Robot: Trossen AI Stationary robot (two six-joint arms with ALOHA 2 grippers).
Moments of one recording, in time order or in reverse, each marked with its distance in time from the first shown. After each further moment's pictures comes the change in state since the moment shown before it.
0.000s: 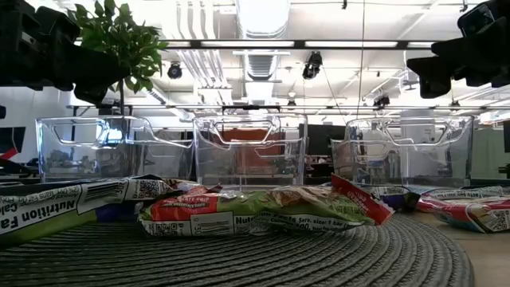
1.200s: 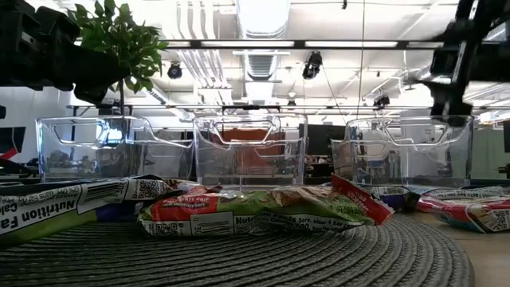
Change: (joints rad) left arm 0.000 0.000 0.000 0.000 0.000 0.000; right arm 0.008 0.053 0.000 0.134 0.128 1.117
